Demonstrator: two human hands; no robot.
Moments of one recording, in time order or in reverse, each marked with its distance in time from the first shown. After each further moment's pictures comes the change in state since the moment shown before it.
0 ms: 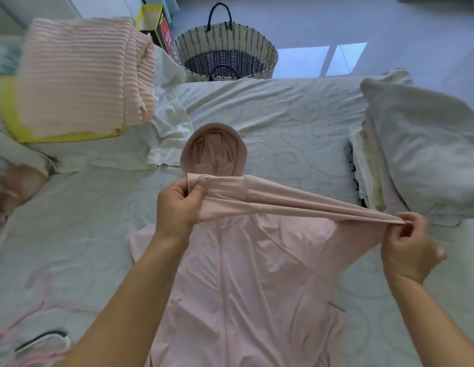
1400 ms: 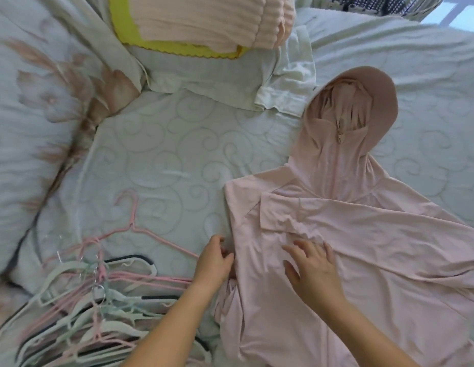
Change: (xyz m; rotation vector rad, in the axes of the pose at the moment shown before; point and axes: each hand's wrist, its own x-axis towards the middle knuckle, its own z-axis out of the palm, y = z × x) left_hand -0.038 -0.250 -0.206 0.652 -0.162 -0.535; right_hand -0.308 -0.111 0.122 -0.245 -0.913 -0.912
